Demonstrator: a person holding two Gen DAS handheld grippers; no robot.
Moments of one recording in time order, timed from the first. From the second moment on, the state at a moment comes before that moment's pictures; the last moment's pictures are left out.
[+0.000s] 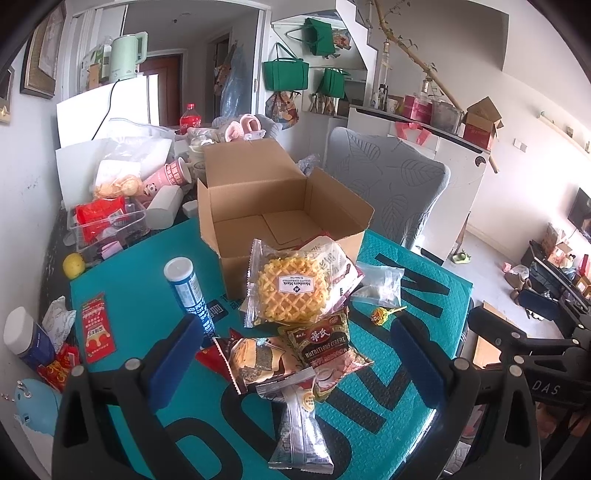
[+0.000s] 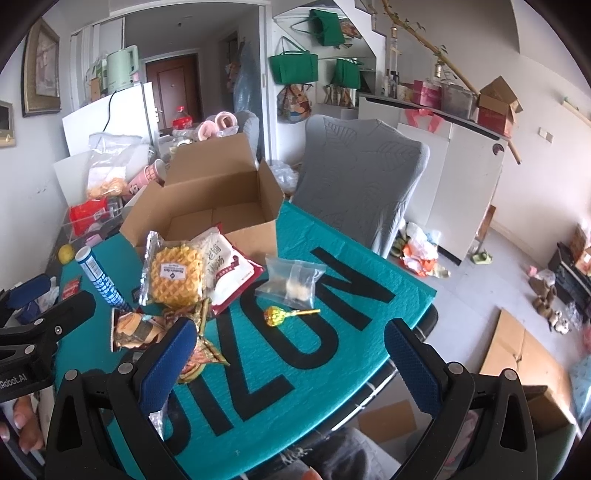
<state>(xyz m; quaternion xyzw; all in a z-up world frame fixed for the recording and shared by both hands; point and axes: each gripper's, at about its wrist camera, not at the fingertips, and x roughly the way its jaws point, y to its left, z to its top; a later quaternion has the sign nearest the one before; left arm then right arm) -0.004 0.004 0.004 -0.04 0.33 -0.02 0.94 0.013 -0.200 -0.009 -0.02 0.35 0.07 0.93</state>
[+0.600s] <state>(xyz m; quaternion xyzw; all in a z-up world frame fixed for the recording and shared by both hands) -0.003 0.001 0.000 -0.03 0.33 -0.01 0.94 0.012 -0.203 -0.012 -0.02 0.35 0.06 0.93</state>
